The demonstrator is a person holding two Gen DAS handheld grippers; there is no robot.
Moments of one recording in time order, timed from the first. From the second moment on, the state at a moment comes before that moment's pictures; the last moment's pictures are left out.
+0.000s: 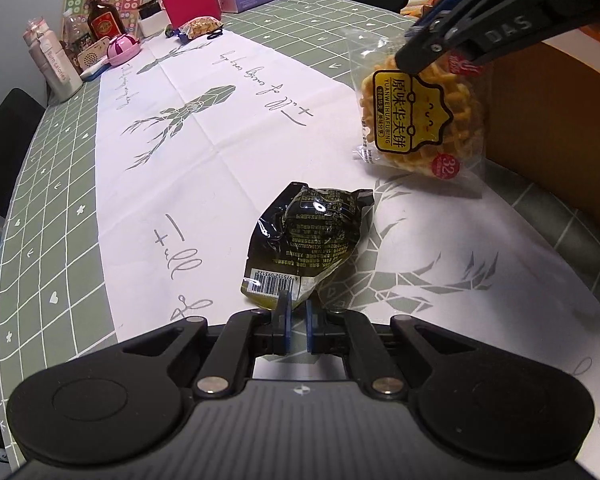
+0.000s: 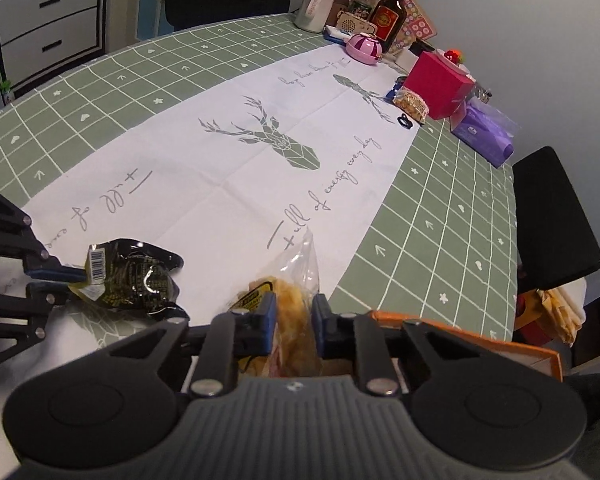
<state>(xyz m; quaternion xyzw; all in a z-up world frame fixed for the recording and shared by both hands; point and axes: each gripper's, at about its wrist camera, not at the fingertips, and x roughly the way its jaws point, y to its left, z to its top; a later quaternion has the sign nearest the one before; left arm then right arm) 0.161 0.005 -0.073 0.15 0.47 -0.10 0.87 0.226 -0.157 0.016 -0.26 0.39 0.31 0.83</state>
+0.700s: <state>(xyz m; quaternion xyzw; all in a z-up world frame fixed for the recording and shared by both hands) 0.112 0.018 -0.065 0.17 0.51 -0.16 0.83 0.180 -0.190 -0.014 -0.17 0.49 0.40 0.76</state>
